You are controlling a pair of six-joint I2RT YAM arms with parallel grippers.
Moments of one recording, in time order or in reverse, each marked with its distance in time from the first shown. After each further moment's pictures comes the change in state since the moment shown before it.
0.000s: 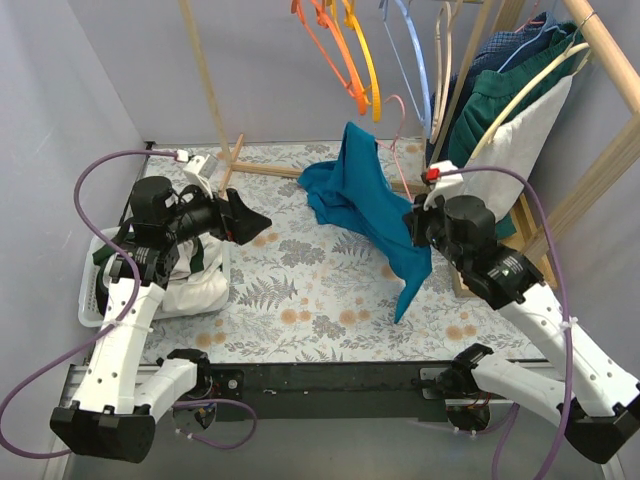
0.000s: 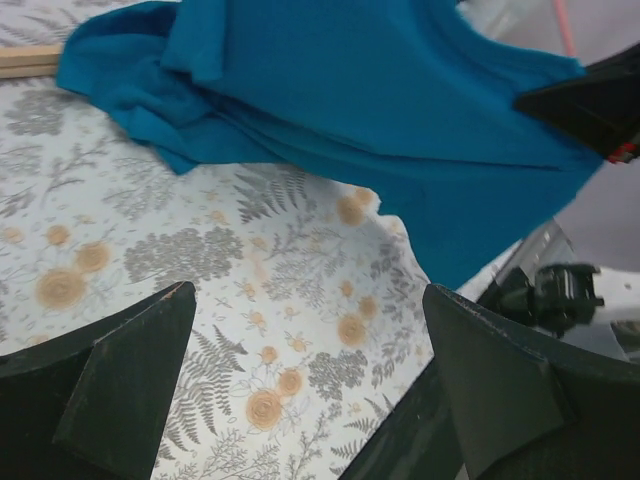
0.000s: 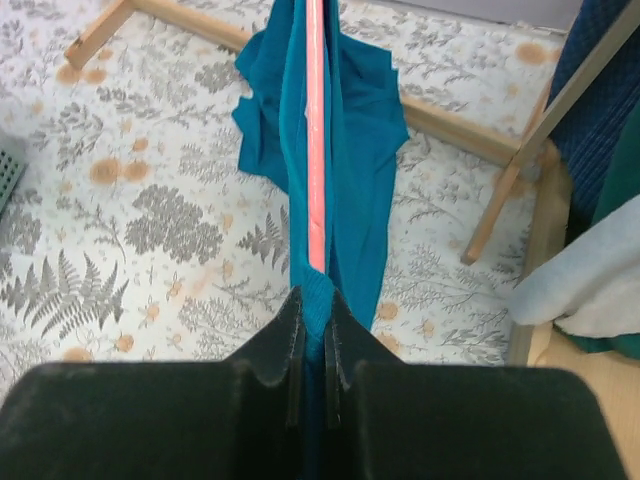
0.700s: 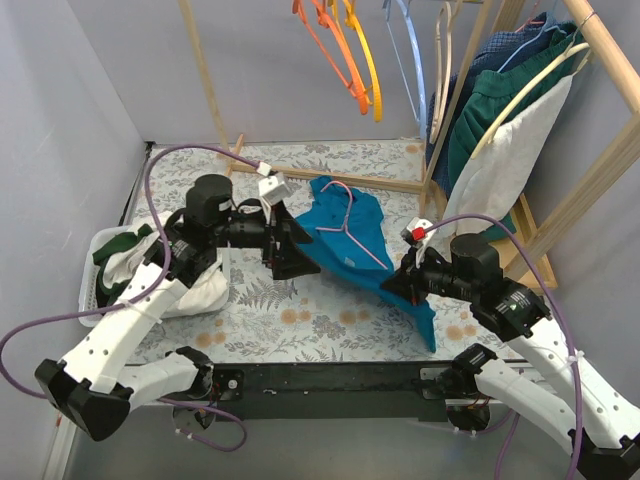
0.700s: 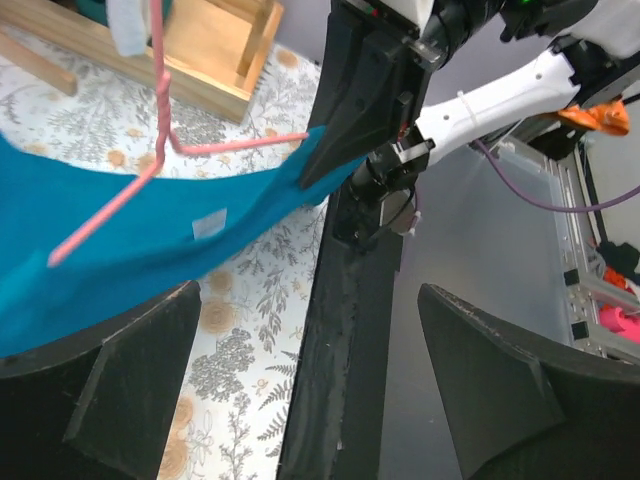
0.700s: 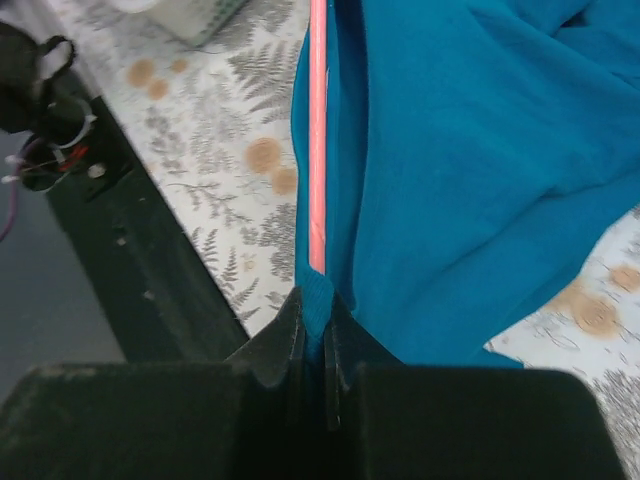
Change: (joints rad) left arm -0.407 0.096 0.068 0.043 0.251 0.109; right arm 0.000 -0.264 -0.297 -0.100 -0.616 -0.069
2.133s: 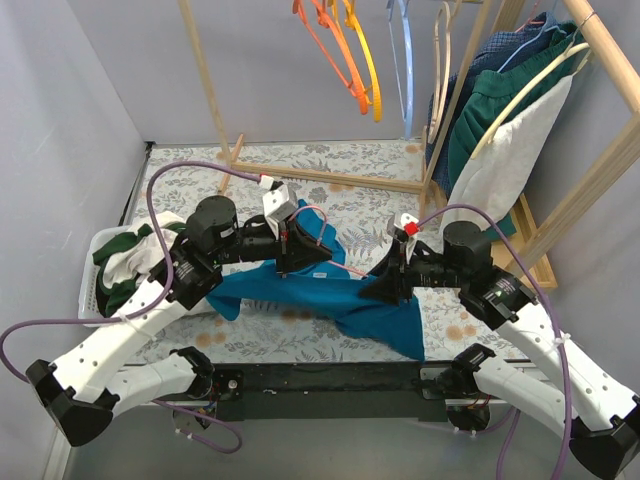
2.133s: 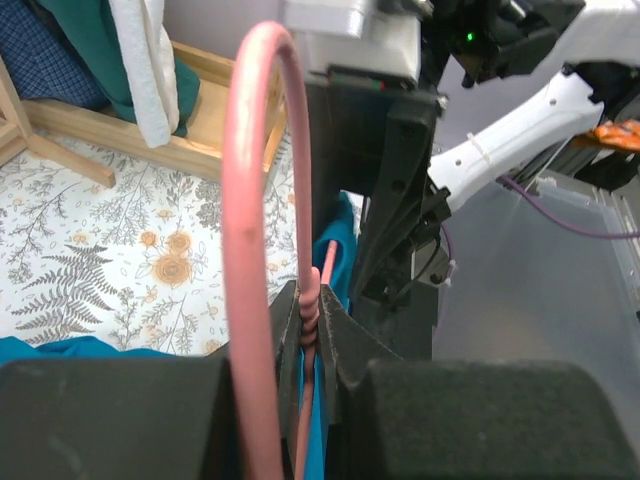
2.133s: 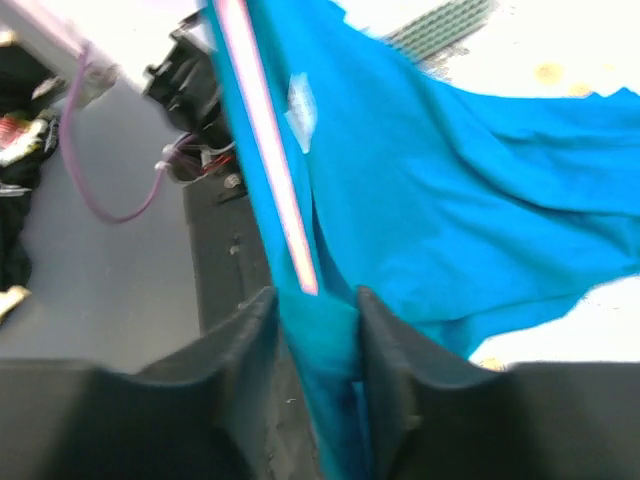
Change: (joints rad) left arm -0.220 -0.064 -0.111 0.282 -0.269 -0.040; right arm 0.004 0.111 0.014 0.227 -0.395 0.024
